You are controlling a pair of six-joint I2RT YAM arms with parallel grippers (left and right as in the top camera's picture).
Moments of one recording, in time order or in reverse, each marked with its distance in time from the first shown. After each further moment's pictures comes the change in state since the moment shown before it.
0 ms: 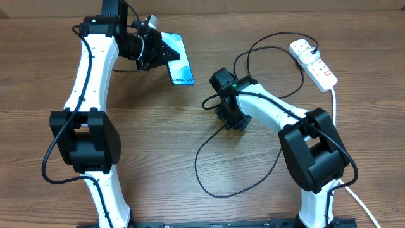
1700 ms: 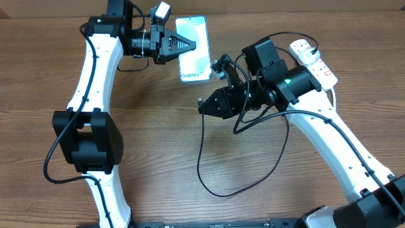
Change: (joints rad) left arm -0.021 0.000 0.000 0.000 0.649 0.235; right arm -0.081 -0.443 0.092 -0.074 -0.891 -1.030
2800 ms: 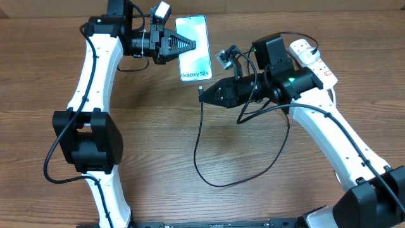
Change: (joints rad) left arm -0.005 0.000 0.000 -0.003 0.016 -0.004; right arm -0.080 0.019 -0.097 0.277 -0.177 0.090
